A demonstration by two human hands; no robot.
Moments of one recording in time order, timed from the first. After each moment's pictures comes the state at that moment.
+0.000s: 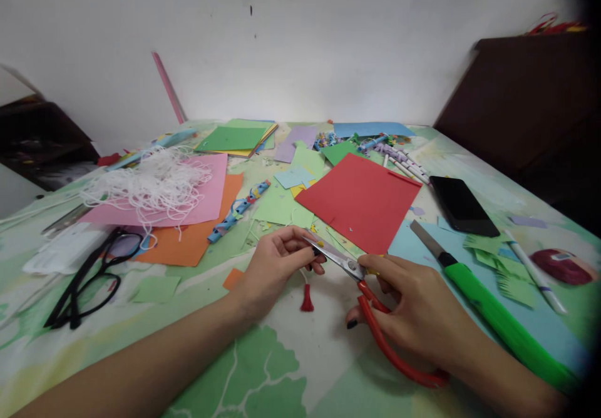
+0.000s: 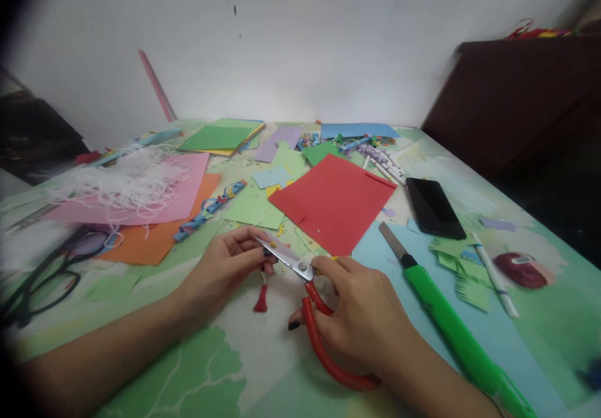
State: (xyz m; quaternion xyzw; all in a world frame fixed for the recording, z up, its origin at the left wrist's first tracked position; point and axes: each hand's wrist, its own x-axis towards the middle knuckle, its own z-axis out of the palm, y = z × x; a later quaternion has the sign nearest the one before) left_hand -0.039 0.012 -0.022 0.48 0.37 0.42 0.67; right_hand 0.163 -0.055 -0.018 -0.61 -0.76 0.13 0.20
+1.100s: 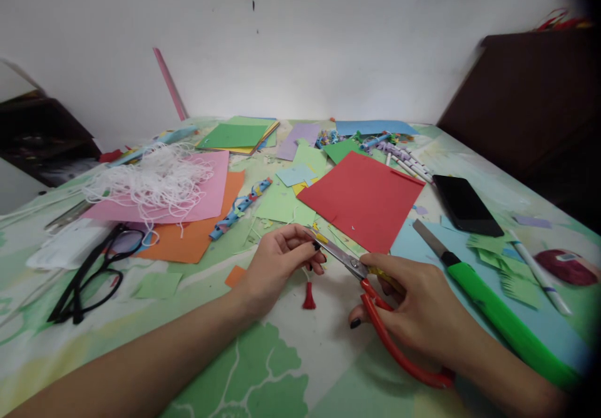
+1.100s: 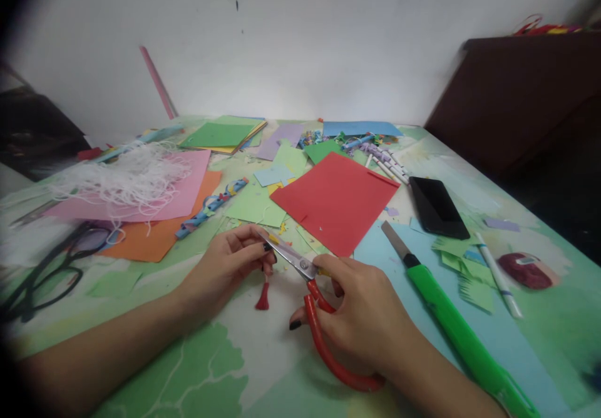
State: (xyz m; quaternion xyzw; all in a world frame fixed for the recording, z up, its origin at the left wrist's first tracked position) left_hand -0.038 0.013 -0.024 0.46 0.37 0.41 0.69; right_hand 0.160 -0.053 -0.016 -0.60 -0.75 0.14 0.23
